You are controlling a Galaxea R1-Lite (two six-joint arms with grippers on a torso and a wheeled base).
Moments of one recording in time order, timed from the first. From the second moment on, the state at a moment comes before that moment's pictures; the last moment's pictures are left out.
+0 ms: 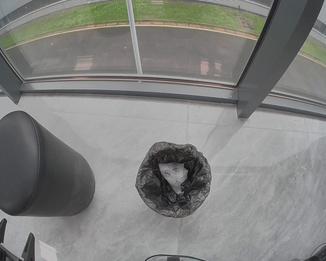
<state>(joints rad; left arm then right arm) -0.01 0.02 -0.02 0.01 -0.01 0.00 0.00 0.01 -0.09 -0.11 -0.30 -0.07</state>
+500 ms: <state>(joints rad) 0.00 0.02 -0.02 0.01 -0.01 0.00 0.00 0.01 -0.02 -0.05 -0.16 0.03</state>
